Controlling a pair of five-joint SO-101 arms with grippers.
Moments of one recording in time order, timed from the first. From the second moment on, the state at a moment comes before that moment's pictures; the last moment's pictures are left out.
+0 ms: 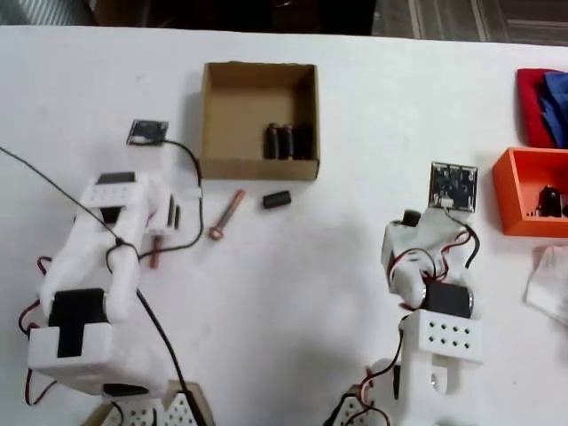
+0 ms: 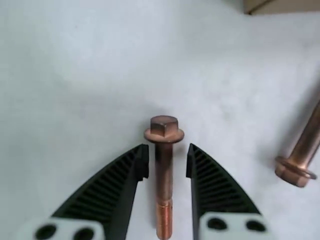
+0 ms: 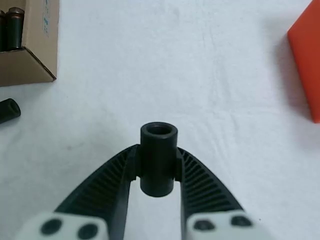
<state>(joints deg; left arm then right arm) -12.7 3.4 32.7 49.5 -7.3 6.0 -57.9 68.0 44.6 3.6</state>
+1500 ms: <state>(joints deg) -11.0 -55.9 48.7 54.4 -4.2 -4.5 -89.2 78.4 47.5 3.6</state>
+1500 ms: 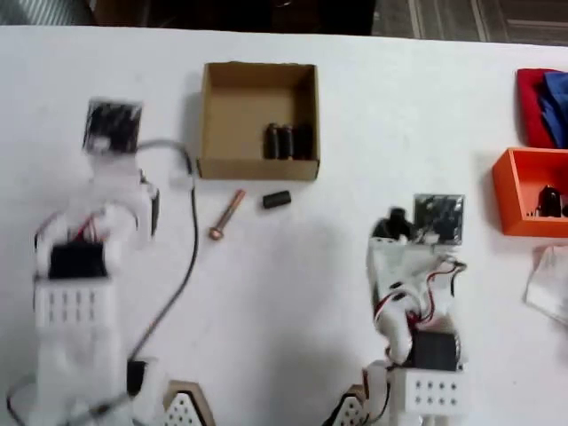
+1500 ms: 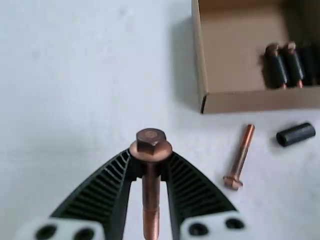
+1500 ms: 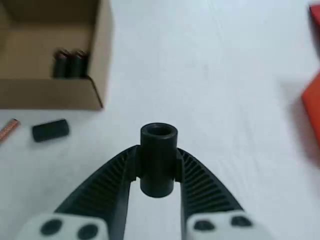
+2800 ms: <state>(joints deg) 23.3 -41.6 34.4 21.8 19.5 -18.5 -73.3 87.2 -0.3 3.6</state>
